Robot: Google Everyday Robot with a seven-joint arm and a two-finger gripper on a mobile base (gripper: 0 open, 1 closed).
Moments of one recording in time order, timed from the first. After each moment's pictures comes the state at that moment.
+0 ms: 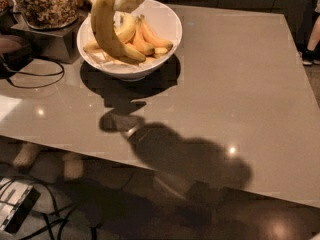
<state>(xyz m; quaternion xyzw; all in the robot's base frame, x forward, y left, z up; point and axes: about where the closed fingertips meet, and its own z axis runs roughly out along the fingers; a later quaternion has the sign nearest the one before) 0.554 0.054 1.094 -0.80 0.50 0.02 0.34</state>
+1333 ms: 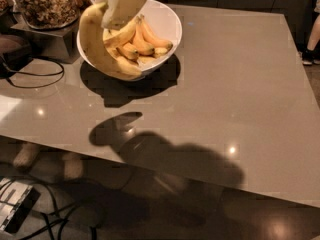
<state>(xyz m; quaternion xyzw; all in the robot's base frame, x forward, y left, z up) 0.521 0.074 1.078 -0.81 0.48 0.06 0.33</state>
